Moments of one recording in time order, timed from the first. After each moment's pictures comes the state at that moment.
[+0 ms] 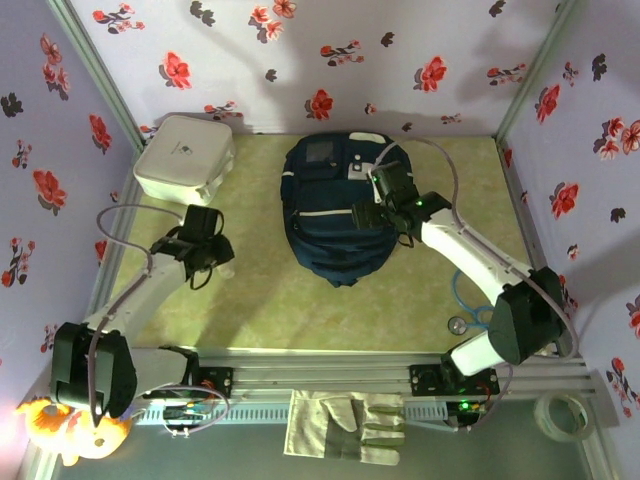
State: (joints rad) left arm -0.32 1.20 0.80 -0.60 -0.10 -0.62; right arm 0.53 1.49 1.22 -0.64 0.13 0.14
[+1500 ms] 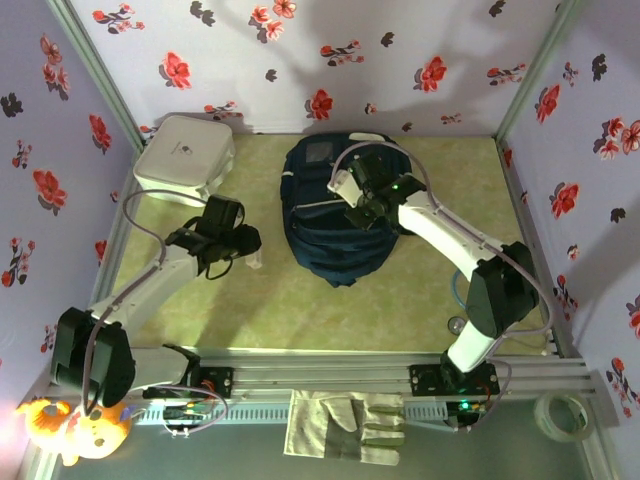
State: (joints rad) left arm -0.45 1.26 0.88 -0.54 0.02 -0.62; right arm 0.60 1.67 1.42 -0.73 0.07 -0.38
